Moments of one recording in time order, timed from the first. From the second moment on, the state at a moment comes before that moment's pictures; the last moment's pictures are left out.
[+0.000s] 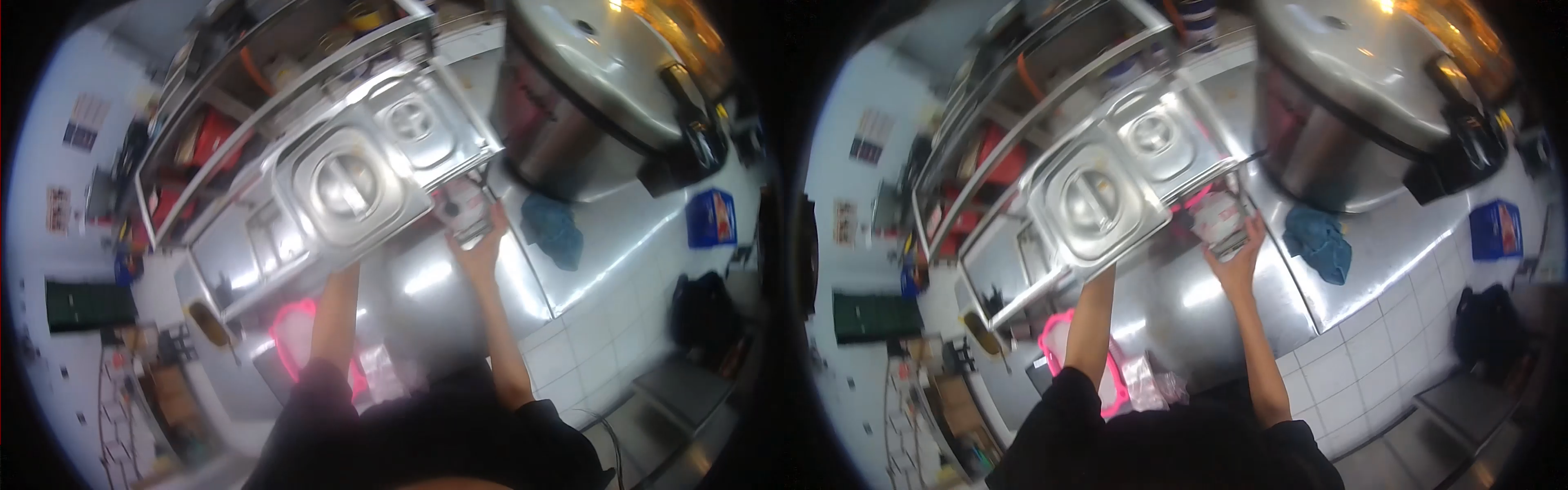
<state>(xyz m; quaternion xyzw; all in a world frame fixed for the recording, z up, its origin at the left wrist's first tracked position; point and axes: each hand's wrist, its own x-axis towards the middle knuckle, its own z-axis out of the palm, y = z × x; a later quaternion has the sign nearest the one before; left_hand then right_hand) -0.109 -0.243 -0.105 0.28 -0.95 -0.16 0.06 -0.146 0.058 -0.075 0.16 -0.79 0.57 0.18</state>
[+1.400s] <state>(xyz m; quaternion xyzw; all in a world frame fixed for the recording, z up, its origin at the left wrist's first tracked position) 0.108 -0.286 -0.082 0.34 -0.86 -0.25 0.29 0.017 0.129 -0.058 0.14 -0.74 0.59 -0.29</state>
